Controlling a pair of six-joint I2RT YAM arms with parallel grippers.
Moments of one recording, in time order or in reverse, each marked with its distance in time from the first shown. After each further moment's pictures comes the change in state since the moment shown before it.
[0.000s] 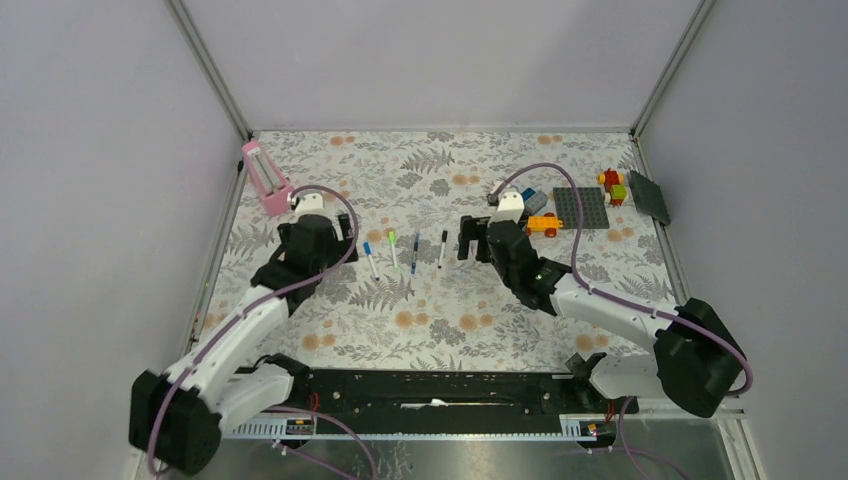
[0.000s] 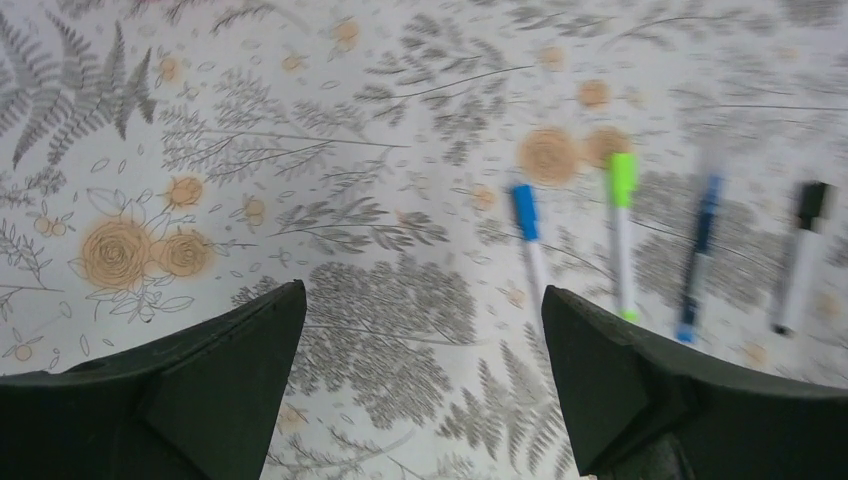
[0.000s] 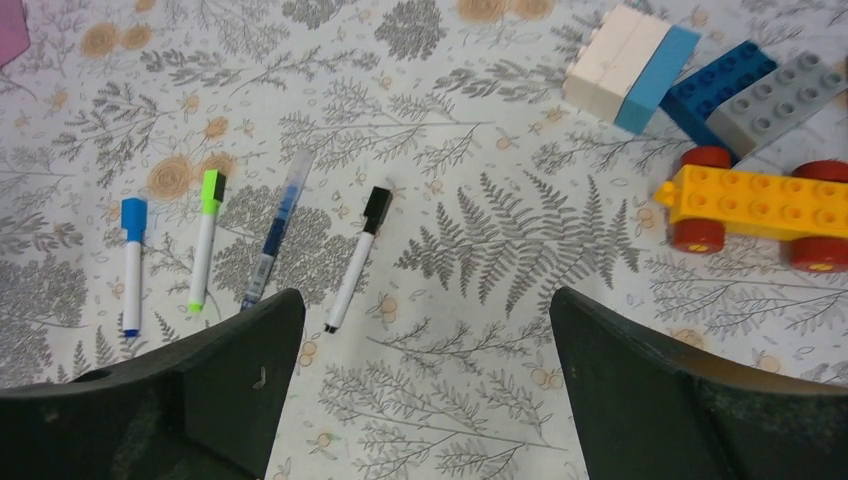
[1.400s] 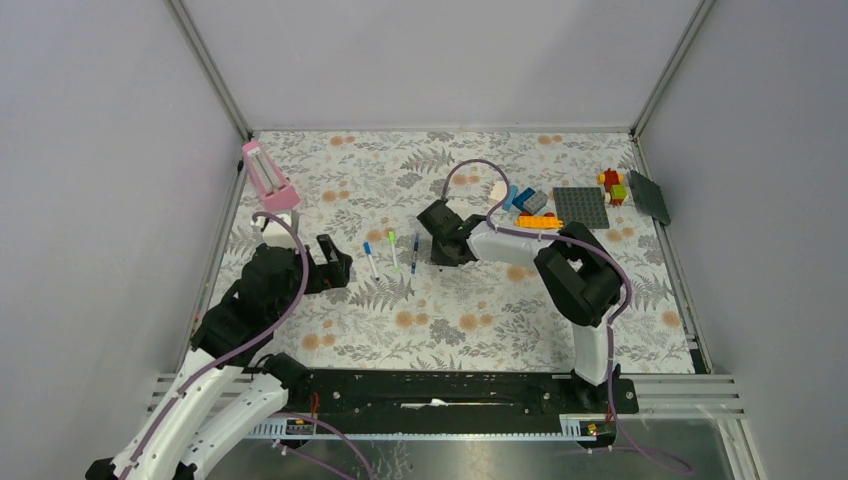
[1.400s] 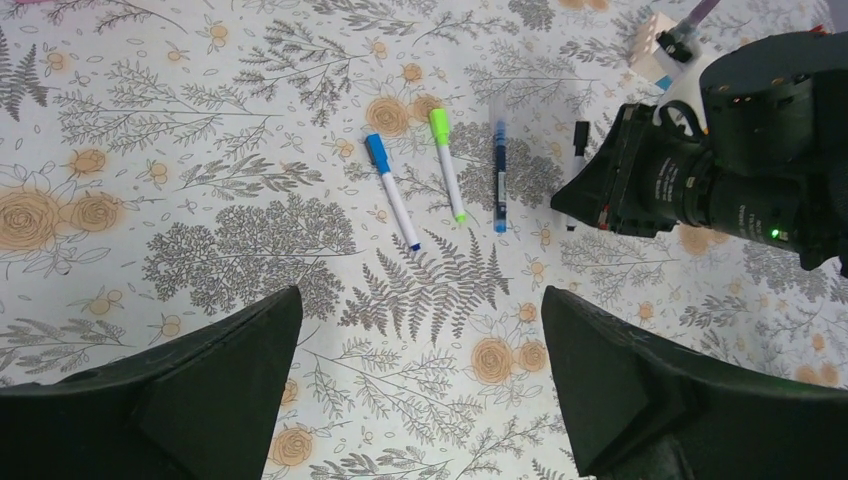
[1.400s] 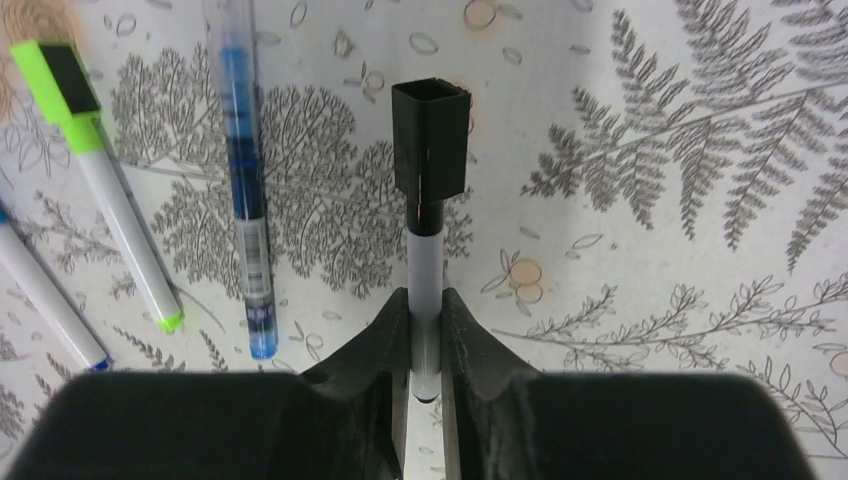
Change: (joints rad) left arm -0.087 -0.364 0.102 -0.317 0.155 -0.120; right arm 0.024 0.660 0.546 -0.499 -0.207 0.387
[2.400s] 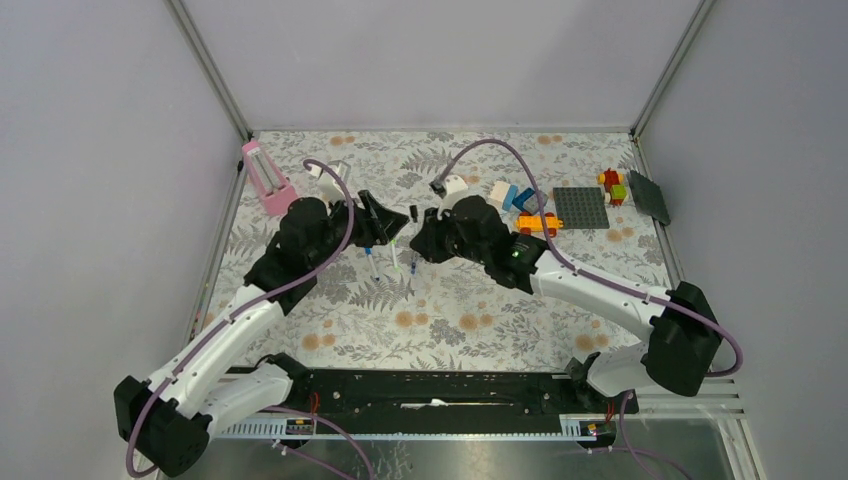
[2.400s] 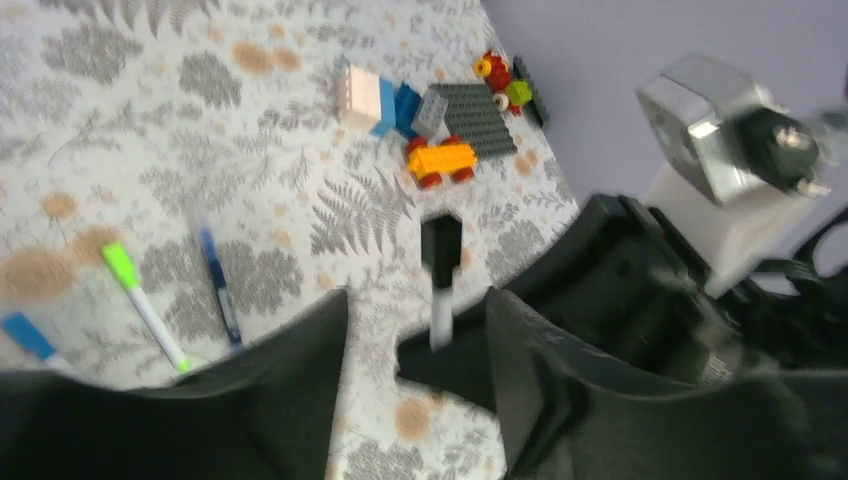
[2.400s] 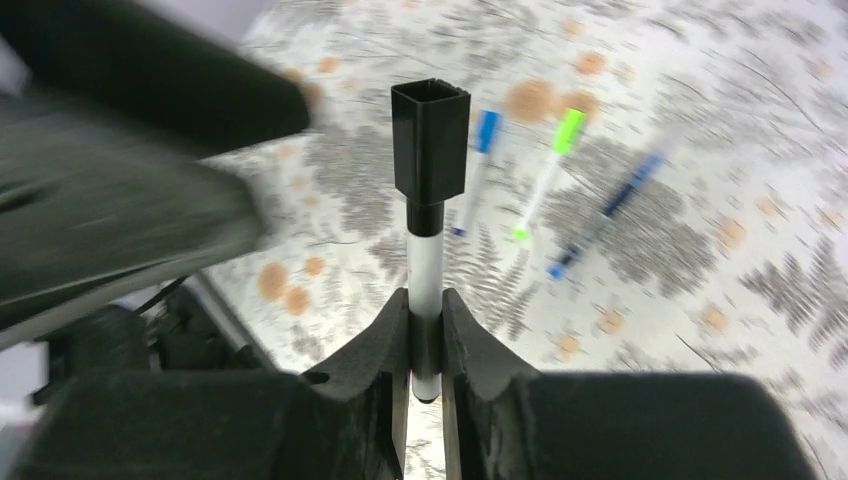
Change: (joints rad) left arm 0.005 0.414 0.049 0.665 0.446 -0.129; right arm 0.109 -0.541 -0.178 0.319 -0.303 -0.341
